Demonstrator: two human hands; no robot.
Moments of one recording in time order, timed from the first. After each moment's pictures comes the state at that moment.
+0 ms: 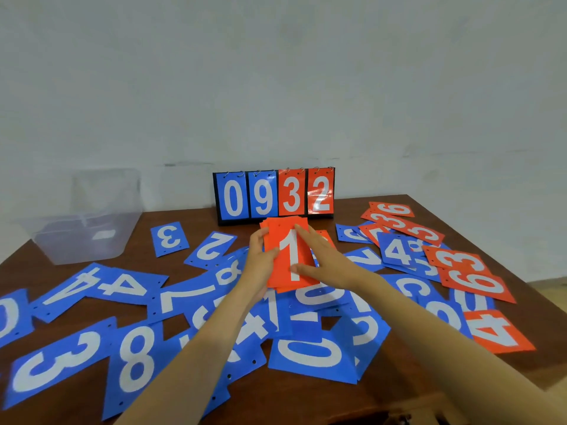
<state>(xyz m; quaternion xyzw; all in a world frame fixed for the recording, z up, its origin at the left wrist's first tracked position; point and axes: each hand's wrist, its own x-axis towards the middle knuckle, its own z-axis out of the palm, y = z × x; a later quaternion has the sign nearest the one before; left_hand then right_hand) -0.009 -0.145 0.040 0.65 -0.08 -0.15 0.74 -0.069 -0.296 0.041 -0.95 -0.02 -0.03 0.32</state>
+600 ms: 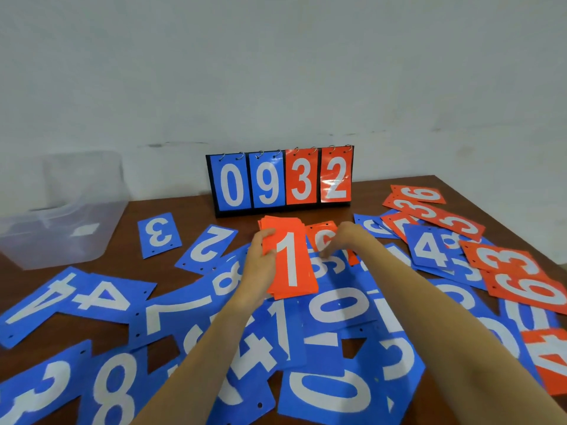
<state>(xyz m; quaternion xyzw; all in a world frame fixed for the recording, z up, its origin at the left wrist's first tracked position) 0.050 -0.161 0.003 0.76 -0.06 -0.14 0.63 0.054 -0.359 0.019 -0.91 0.32 0.18 0.18</state>
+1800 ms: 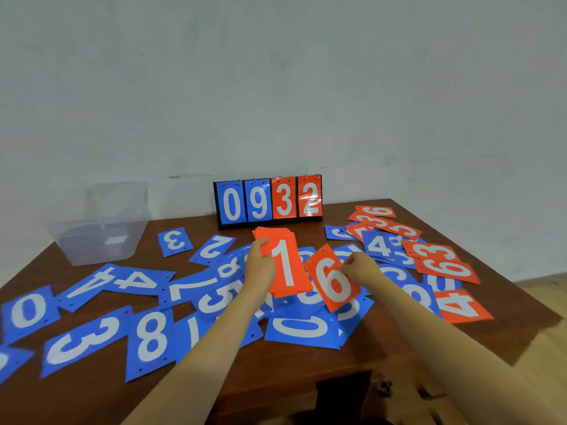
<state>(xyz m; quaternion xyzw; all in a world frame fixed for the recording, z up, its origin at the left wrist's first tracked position) -0.074 -0.129 0.058 0.75 -0.07 -0.09 0.65 -0.142 -0.322 0.042 -0.88 0.33 -0.05 0.33</state>
